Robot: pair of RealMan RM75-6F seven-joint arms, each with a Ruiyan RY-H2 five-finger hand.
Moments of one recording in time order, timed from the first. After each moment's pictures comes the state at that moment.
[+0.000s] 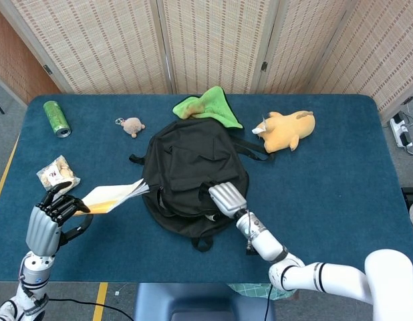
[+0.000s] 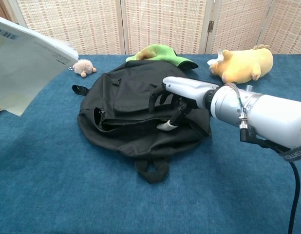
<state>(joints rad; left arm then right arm) -0.36 -1.58 -0.10 -1.00 1.78 1.96 -0.32 0.84 -1.69 0.25 -1.46 -1.02 0.81 -0.28</state>
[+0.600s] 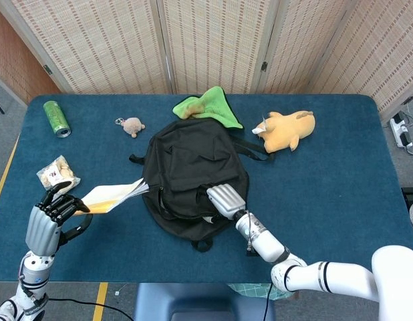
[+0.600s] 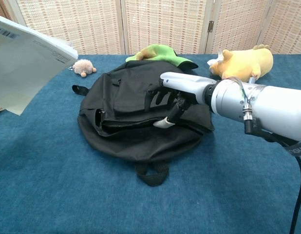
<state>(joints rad) -0.36 -1.58 -0.10 -0.99 1.78 1.96 -0.32 0.86 -1.63 0.25 -1.55 -0.95 0.80 -0.26</state>
